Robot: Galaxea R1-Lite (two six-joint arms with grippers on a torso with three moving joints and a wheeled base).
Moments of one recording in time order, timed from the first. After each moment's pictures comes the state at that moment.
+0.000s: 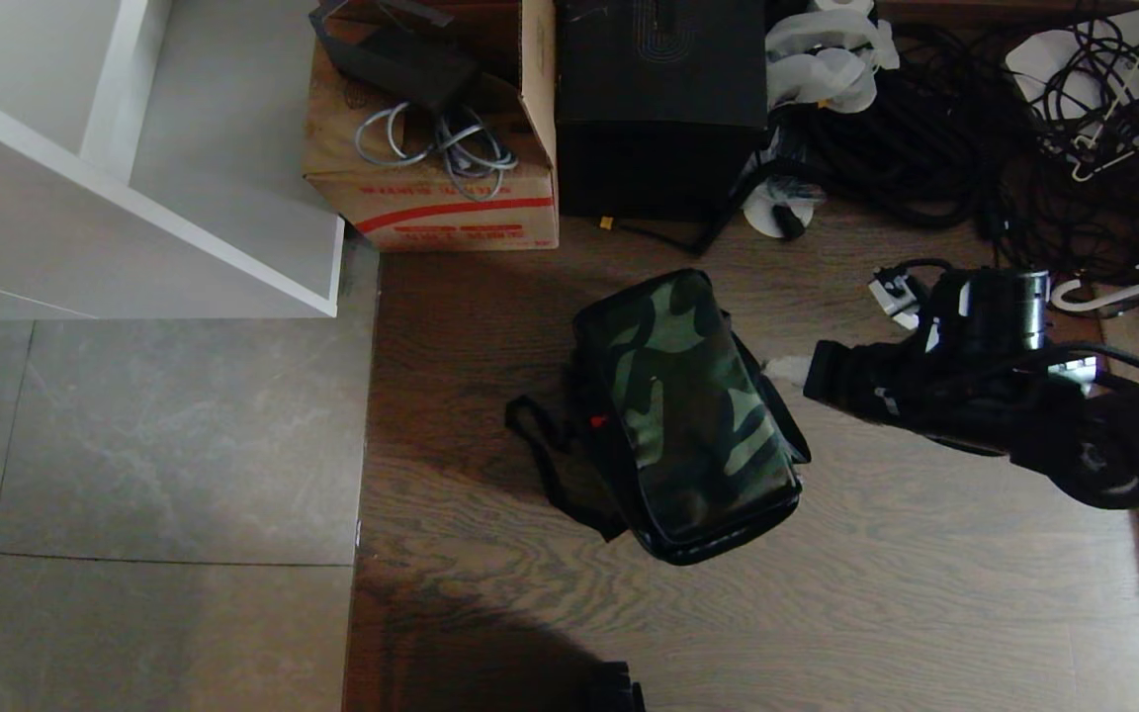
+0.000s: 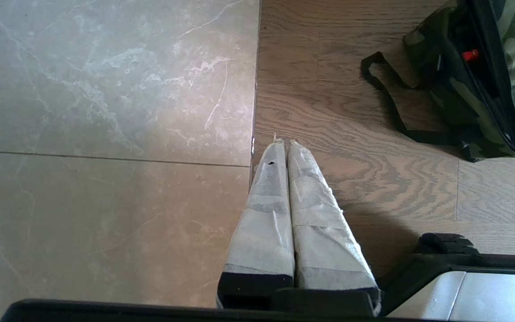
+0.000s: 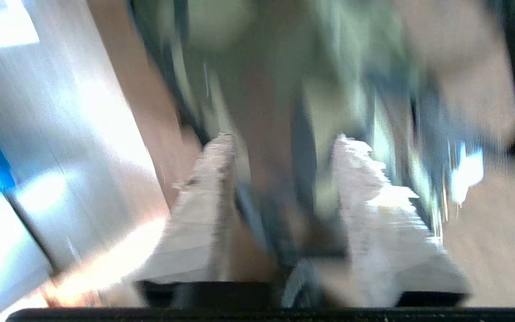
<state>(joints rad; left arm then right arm) 0.00 0.00 0.00 0.00 0.00 0.00 0.25 1.85 -0.93 -0.61 0.25 0.46</state>
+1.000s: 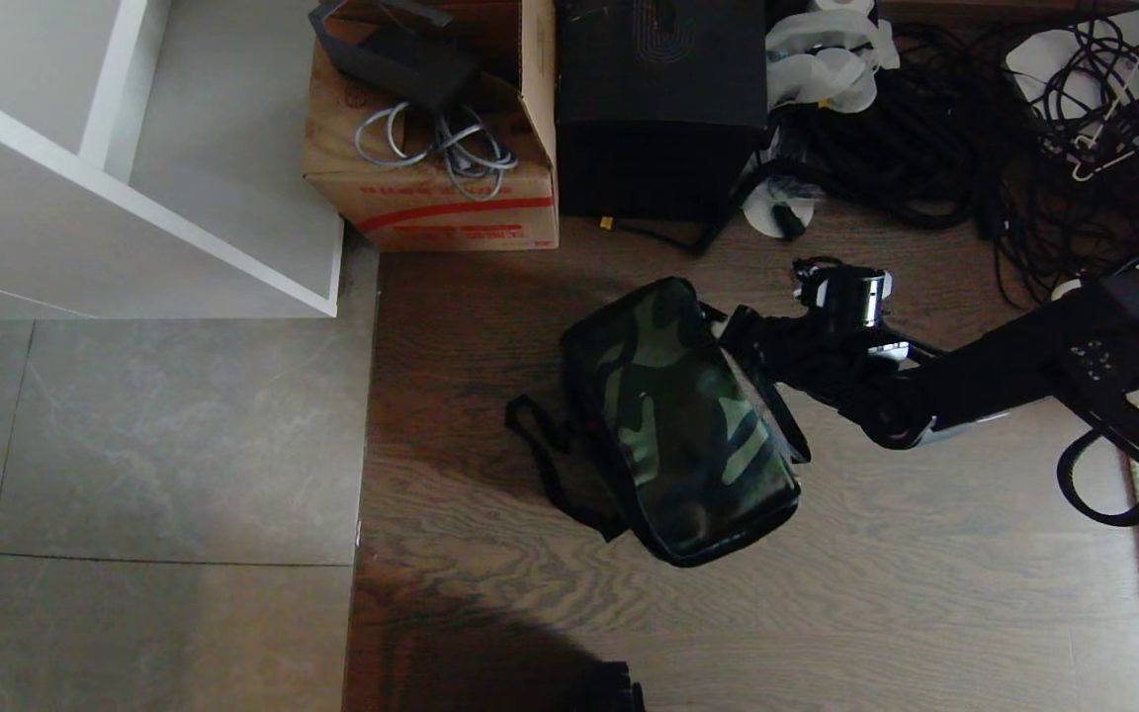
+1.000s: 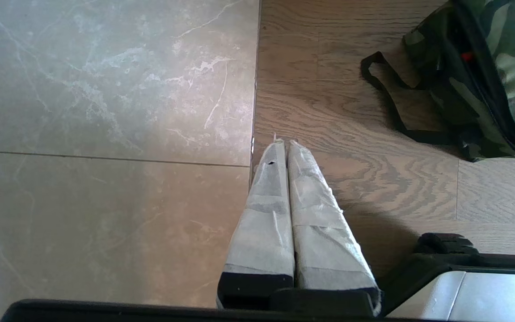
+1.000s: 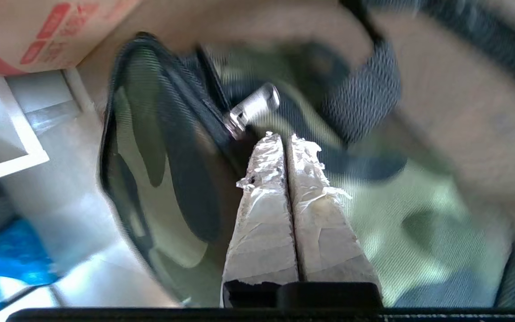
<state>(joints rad) 0.00 0.00 0.00 0.00 0.00 0.00 0.28 2.25 -1.37 -0.70 0.16 0.65</state>
